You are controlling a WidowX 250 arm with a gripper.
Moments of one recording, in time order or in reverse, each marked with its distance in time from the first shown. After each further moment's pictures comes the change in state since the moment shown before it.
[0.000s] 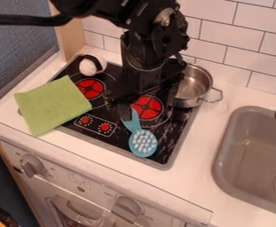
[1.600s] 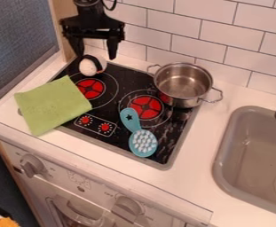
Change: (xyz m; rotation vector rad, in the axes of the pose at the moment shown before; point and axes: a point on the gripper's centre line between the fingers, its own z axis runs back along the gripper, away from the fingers) arm 0.163 0.021 -0.077 0.029 0.111 -0.548
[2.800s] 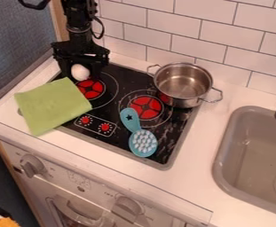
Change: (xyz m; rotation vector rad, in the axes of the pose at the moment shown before) arm -0.015 0.036 -0.064 0.100 0.148 0.011
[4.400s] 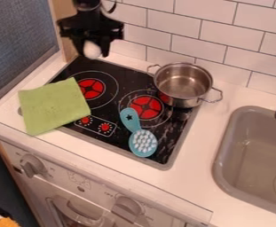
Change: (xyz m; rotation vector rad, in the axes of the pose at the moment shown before) arm -0.006 -0.033 0.084 -0.053 -0.257 0.089
